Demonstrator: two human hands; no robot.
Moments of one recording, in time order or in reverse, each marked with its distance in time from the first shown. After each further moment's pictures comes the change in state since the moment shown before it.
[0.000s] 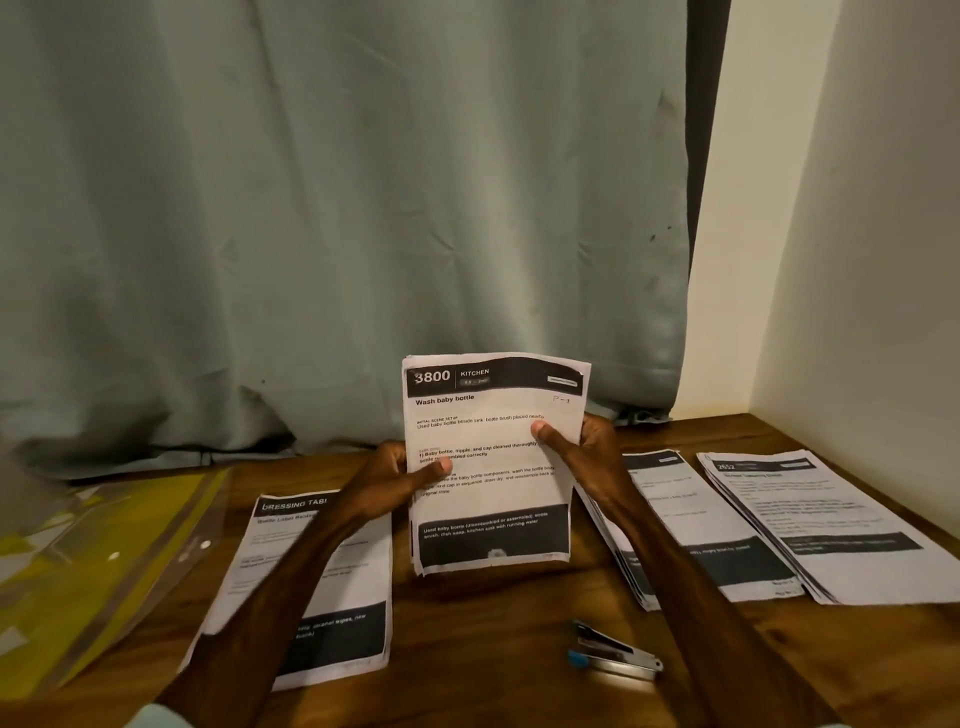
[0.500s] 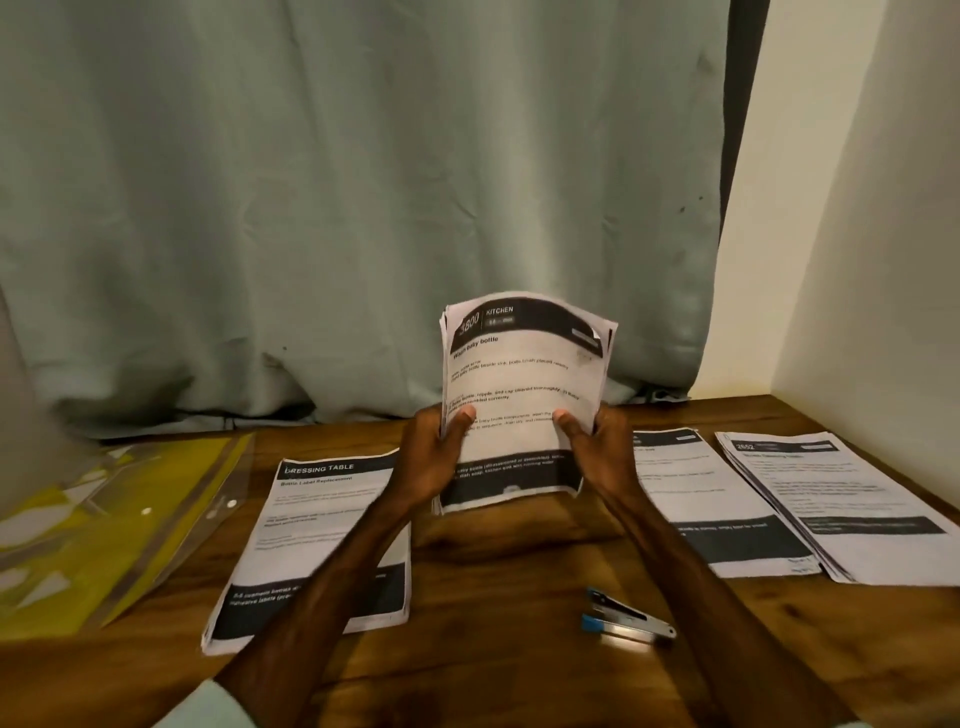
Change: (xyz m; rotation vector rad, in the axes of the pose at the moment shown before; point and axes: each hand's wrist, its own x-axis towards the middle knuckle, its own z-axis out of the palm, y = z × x) left_hand -0.009 0.007 0.044 -0.022 0.337 0.168; right_hand -0.011 0.020 0.019 -0.107 0.210 0.050
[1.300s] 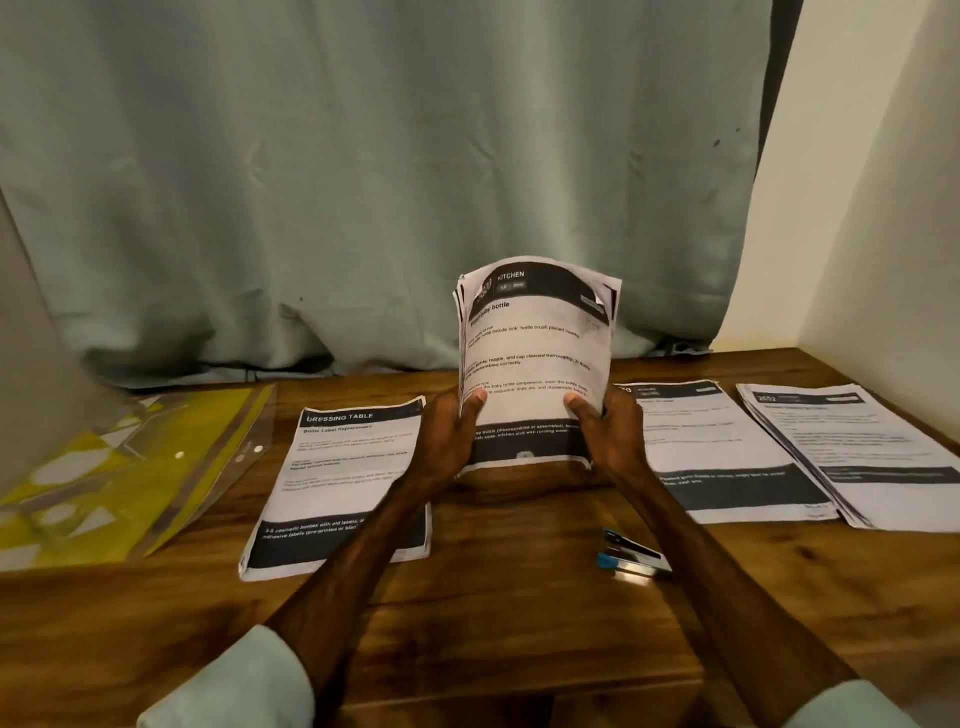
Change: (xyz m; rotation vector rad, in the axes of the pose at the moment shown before) left_hand -0.031 -0.030 0.005 0.075 -0.012 -0.025; right_hand -0.027 0.031 0.004 -0.174 0.003 0.016
